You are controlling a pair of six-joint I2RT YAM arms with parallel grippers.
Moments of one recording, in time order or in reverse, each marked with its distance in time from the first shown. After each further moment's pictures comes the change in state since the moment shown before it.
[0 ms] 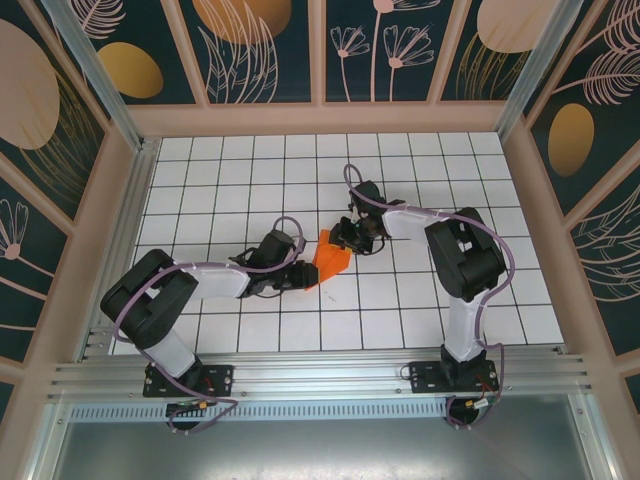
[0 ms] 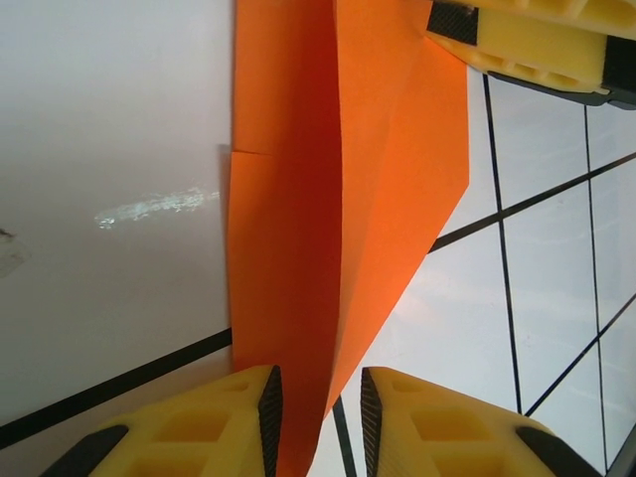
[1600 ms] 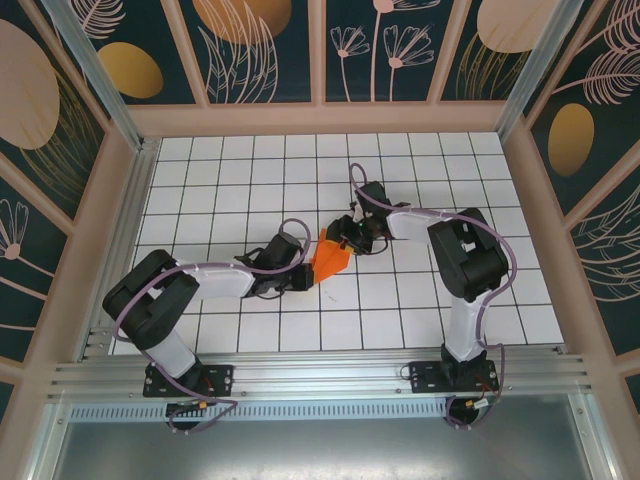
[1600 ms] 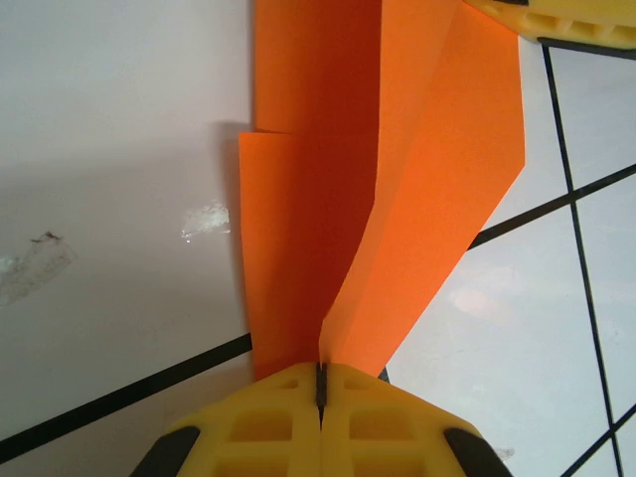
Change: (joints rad) left arm -0.037 0.004 0.026 -0.082 -0.112 0.085; right arm -0.029 -0.015 -0.055 0.112 -0.105 0.038
